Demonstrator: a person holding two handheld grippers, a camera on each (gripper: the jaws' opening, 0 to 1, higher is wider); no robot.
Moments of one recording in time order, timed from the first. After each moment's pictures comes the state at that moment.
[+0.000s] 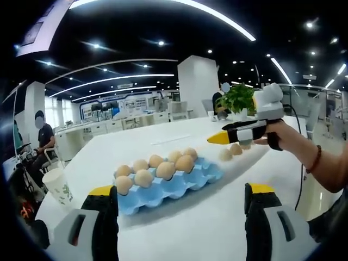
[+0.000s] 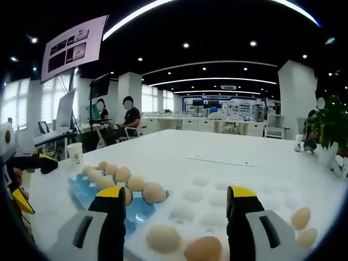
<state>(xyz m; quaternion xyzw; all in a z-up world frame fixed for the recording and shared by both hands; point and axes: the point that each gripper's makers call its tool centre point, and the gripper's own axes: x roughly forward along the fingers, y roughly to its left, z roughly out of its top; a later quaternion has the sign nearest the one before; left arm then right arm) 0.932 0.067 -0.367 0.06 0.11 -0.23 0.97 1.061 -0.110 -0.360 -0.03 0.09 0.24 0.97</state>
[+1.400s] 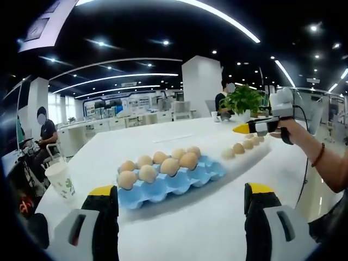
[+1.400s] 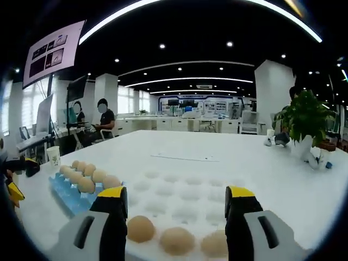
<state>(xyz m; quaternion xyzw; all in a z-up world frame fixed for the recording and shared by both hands) 0.929 0.078 -0.377 0.05 0.12 -0.21 0.97 1.057 -0.212 -0.359 -0.01 0.09 0.14 0.99</state>
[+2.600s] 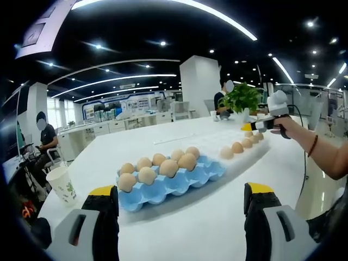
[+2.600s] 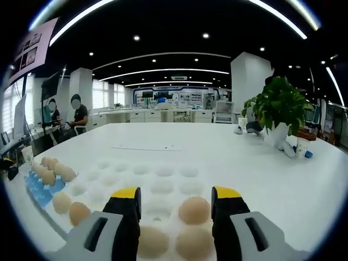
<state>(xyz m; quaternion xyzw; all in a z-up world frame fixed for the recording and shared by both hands) 0.925 0.074 -0.371 0.06 0.11 -0.22 0.97 1.078 -0.301 -0.383 -0.01 0.13 0.04 0.99</state>
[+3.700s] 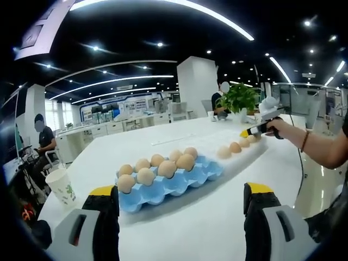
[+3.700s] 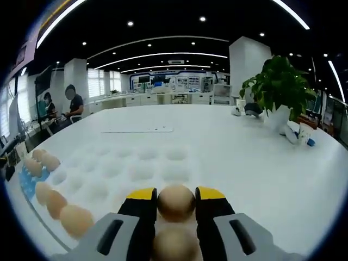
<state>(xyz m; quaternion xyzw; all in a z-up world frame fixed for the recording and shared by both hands) 0.924 0.070 -0.370 0.07 0.10 -0.23 0.97 1.092 -0.321 -0.417 0.00 0.20 0.03 0.98</state>
